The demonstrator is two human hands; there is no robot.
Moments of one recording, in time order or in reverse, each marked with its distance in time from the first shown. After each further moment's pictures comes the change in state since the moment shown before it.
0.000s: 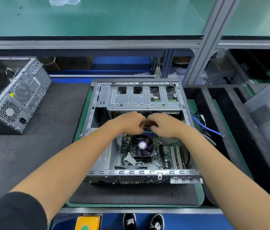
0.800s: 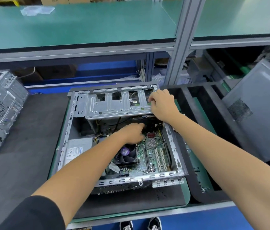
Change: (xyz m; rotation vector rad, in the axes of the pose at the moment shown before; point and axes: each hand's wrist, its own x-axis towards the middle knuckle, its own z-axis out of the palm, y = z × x) left_hand 0.059 0.043 0.042 -0.047 -0.084 -0.035; right_hand 0.013 0.067 -0.037 -0.195 0.608 0.231
